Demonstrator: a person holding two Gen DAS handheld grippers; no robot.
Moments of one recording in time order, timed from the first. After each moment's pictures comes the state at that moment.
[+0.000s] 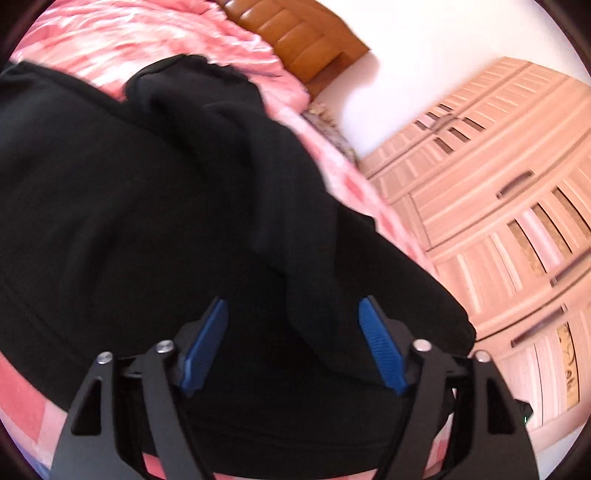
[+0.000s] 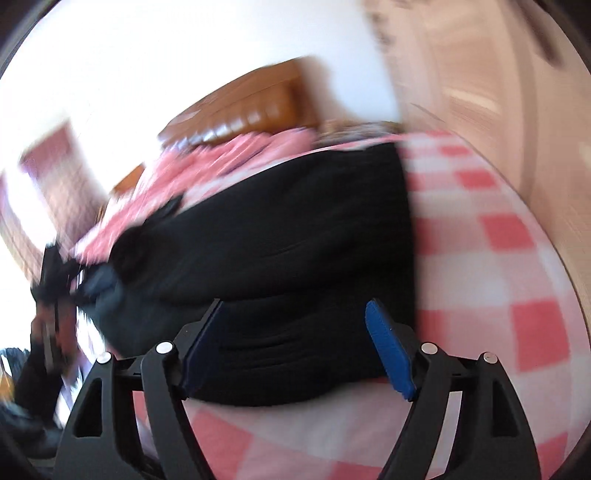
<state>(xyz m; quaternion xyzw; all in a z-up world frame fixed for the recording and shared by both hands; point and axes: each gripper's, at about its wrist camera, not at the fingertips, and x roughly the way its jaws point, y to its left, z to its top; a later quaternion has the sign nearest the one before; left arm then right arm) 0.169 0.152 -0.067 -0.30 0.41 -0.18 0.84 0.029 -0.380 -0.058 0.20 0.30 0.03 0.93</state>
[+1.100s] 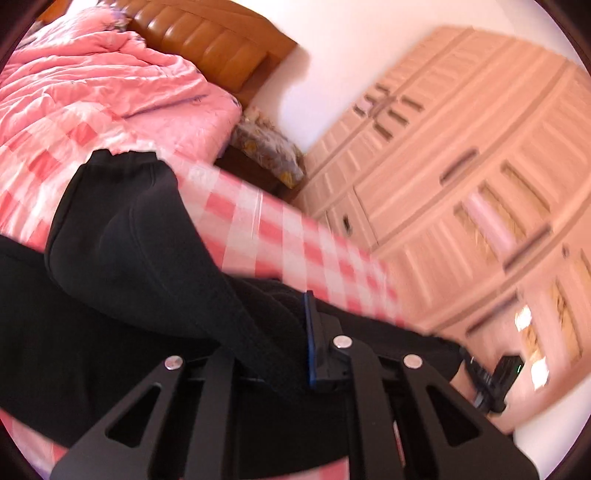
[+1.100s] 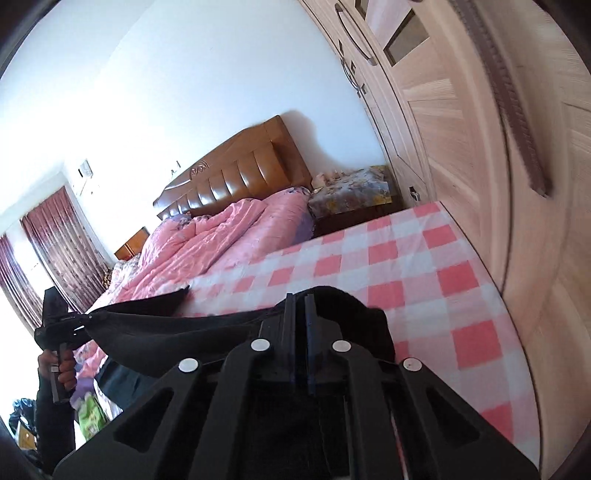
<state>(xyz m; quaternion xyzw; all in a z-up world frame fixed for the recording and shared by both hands) 0.201 0.138 0.047 -0.22 0.41 -0.27 0.85 0.031 -0.407 0.021 0.22 0.23 0.03 0.95</state>
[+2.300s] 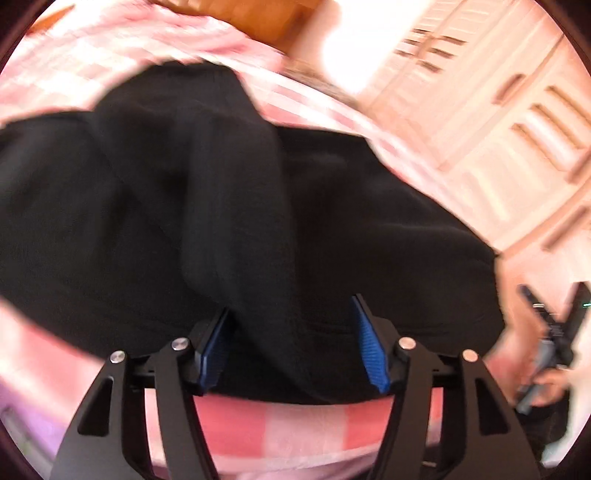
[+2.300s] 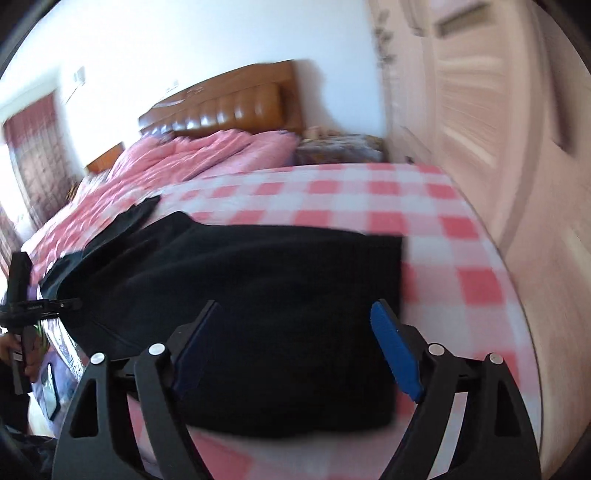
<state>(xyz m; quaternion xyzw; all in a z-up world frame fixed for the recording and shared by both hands) 0.119 0.140 -0.068 -0.12 0.47 -0.13 0.86 0.060 -0.318 -0.018 0.05 0.32 0.01 0.95</state>
